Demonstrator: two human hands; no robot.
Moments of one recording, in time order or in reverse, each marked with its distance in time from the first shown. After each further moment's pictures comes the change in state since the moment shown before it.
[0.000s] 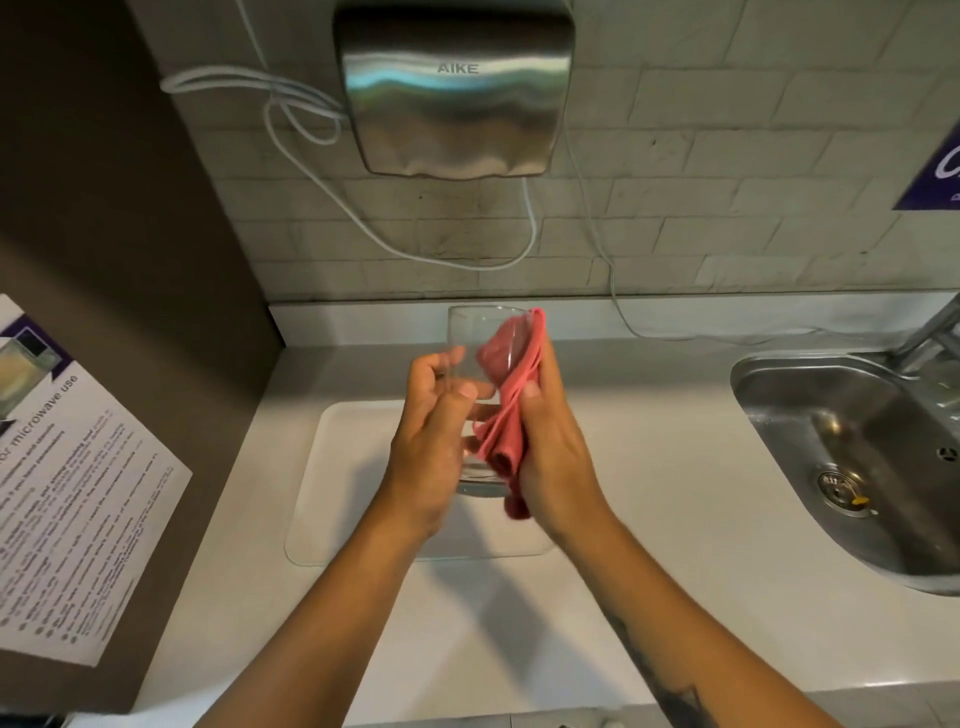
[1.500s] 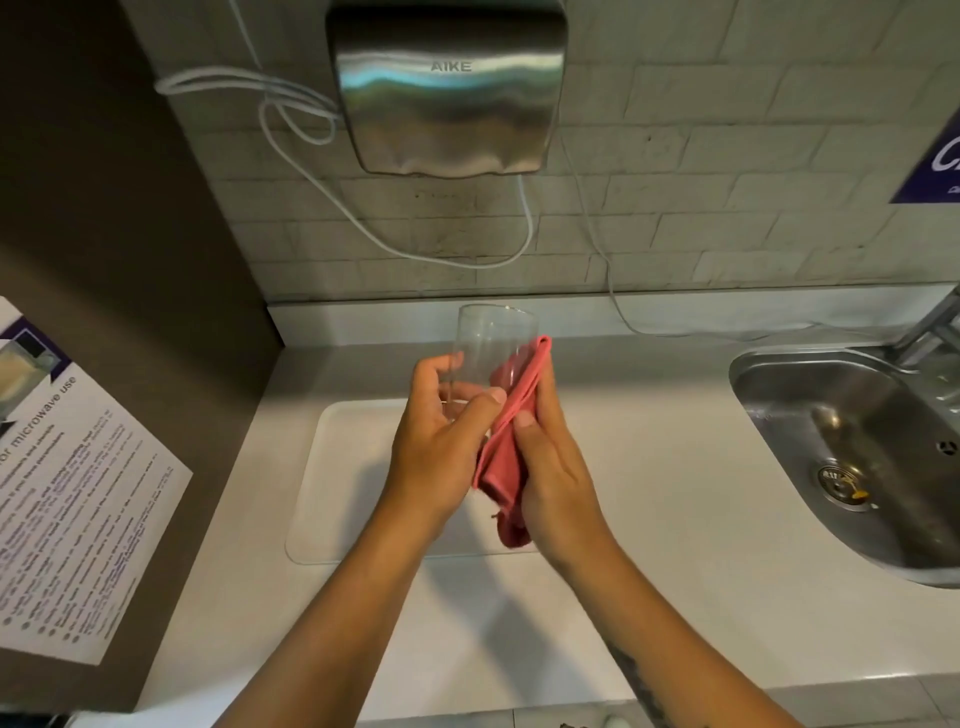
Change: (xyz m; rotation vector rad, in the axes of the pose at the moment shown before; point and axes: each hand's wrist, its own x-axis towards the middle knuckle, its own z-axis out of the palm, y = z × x) left_hand -0.007 0.003 0.005 0.271 0.069 0.005; right_hand -0.021 0.006 -0.003 -0.052 0.018 0.053
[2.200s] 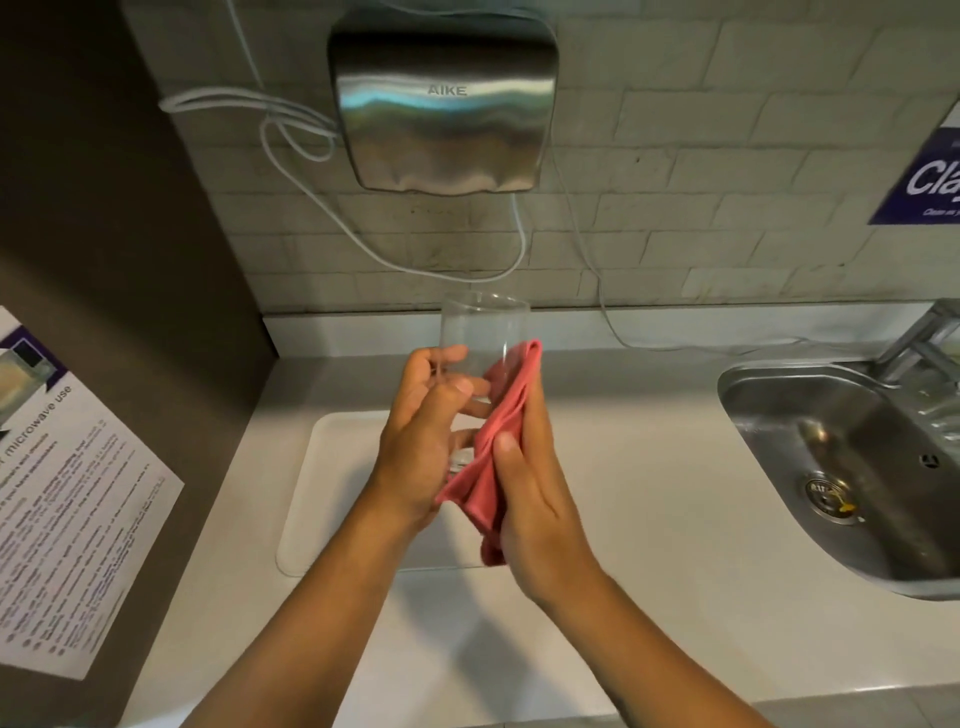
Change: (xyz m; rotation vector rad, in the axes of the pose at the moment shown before) left_hand 0.005 0.020 -0.003 -0.282 -0.120 0.007; right_hand -0.012 -0.010 0.007 0.031 -0.027 -0.115
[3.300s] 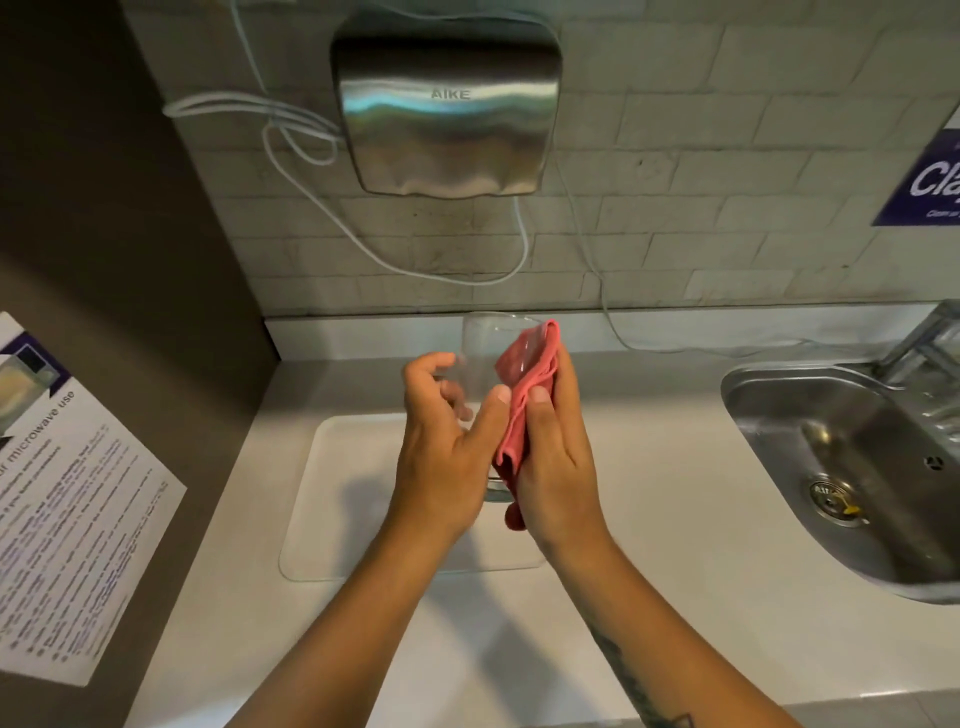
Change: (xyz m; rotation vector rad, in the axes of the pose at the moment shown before) left_hand -0.007 -0.013 0.006 0.478 0.130 0.150; right_hand 0.030 0.002 -0.006 -0.013 0.172 0.069
